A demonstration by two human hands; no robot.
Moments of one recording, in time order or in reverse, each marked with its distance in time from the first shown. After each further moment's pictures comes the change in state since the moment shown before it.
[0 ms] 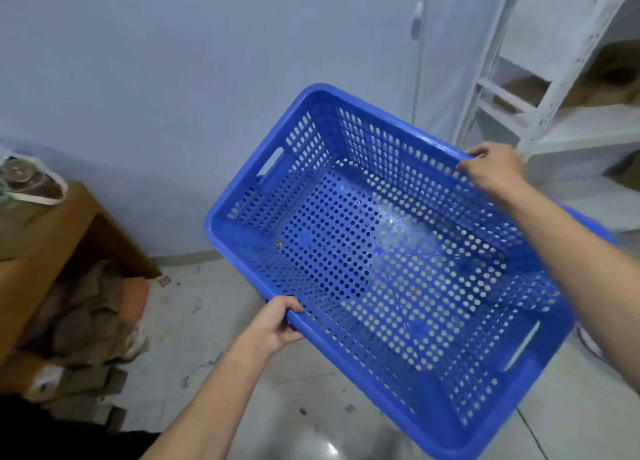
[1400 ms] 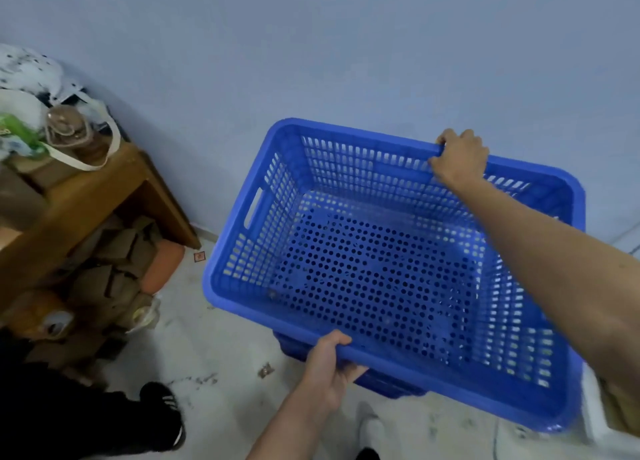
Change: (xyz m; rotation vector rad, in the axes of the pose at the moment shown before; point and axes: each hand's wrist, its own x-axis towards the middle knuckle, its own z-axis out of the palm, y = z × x) left_hand 0.291 0.256 0.079 -0.714 0.207 0.002; right_hand 0.435 -0.287 0.455 -0.451 -0.210 -0.617
